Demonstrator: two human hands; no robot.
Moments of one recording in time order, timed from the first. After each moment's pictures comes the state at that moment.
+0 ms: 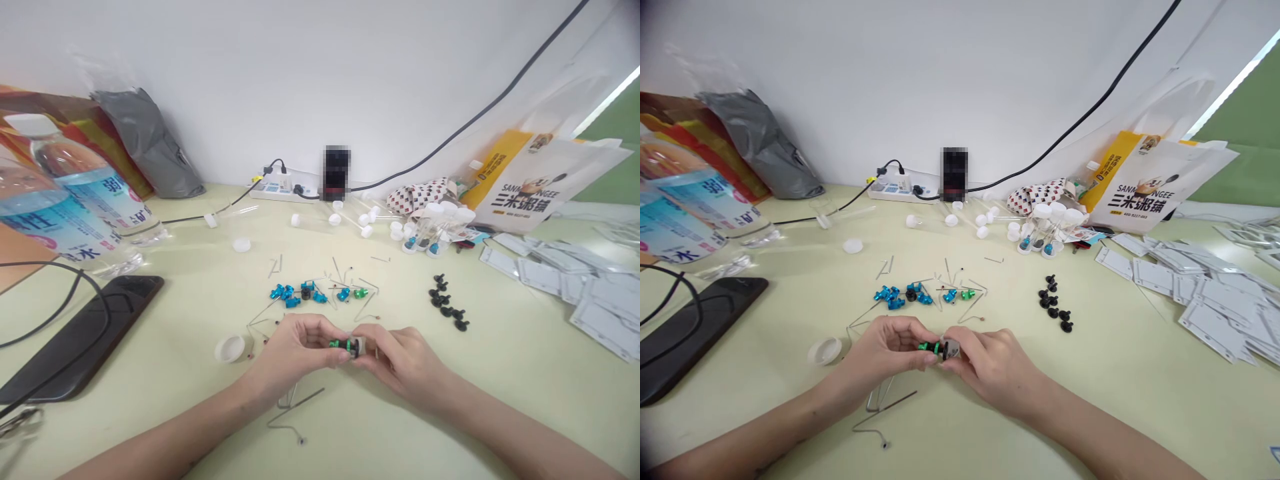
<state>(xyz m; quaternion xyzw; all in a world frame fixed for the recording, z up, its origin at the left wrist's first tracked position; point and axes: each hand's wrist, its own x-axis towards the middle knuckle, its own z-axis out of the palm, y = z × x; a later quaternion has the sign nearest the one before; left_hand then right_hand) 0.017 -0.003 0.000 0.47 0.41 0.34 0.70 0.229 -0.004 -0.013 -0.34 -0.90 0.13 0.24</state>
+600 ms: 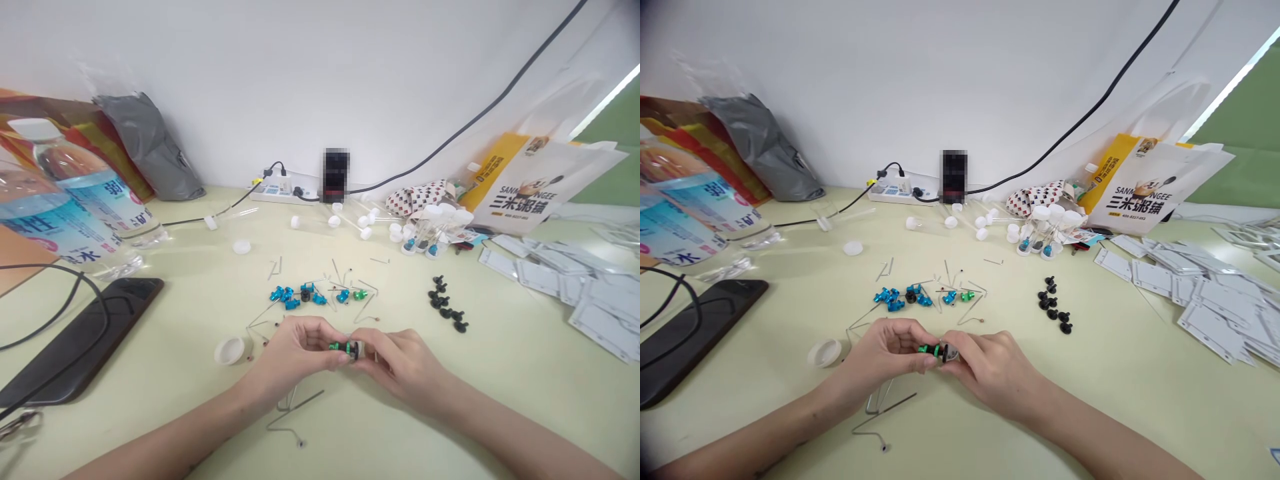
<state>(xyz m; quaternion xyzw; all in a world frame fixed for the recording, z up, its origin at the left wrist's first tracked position) 0.016 -0.003 -0.005 0.47 0.41 0.34 0.70 0.229 -0.005 -0.016 -0.34 -0.90 0.12 0.26</state>
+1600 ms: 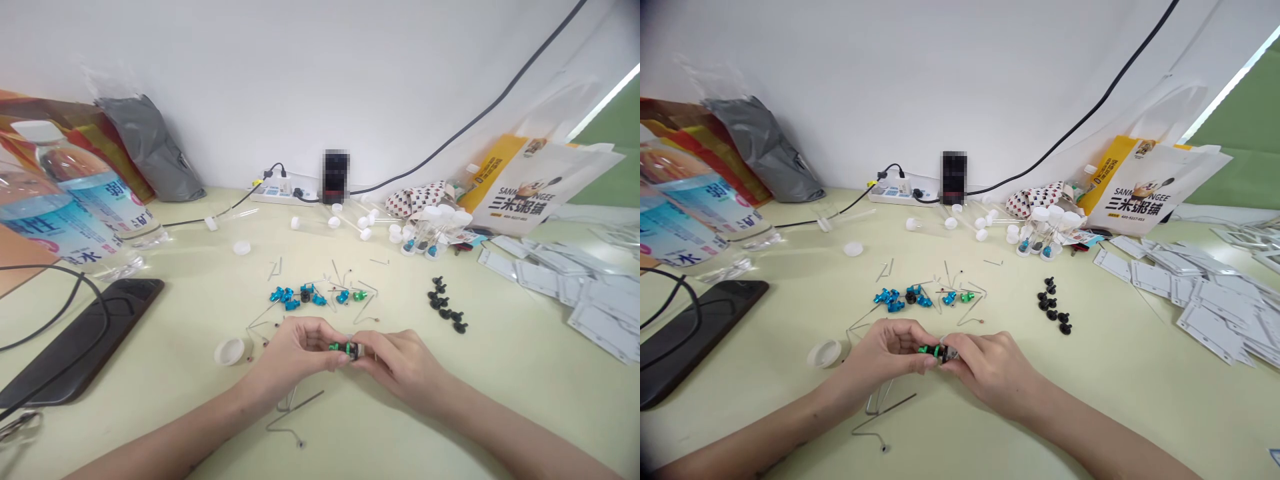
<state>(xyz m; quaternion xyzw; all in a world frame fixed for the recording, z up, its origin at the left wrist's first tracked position) 0.017 -0.003 -0.002 0.47 0.41 0.34 0.71 0.226 -0.004 -0.010 -0.32 -0.90 0.11 0.26</state>
